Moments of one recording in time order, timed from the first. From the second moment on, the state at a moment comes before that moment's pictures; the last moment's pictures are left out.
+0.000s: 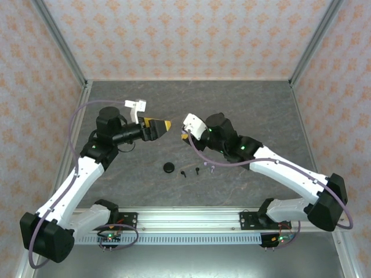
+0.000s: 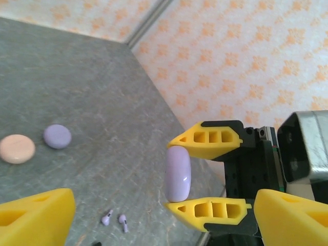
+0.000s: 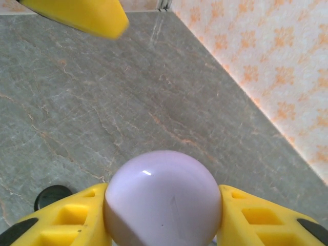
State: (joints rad) left arm -0.29 1.03 0.88 -0.13 0.71 -0.59; right arm 0.86 1.23 1.05 -0.27 0.05 -0.38
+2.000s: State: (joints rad) left arm -0.48 1.25 1.04 -0.22 0.75 -0.43; right arm 0.84 1.16 0.98 -0.17 0.01 -0.45
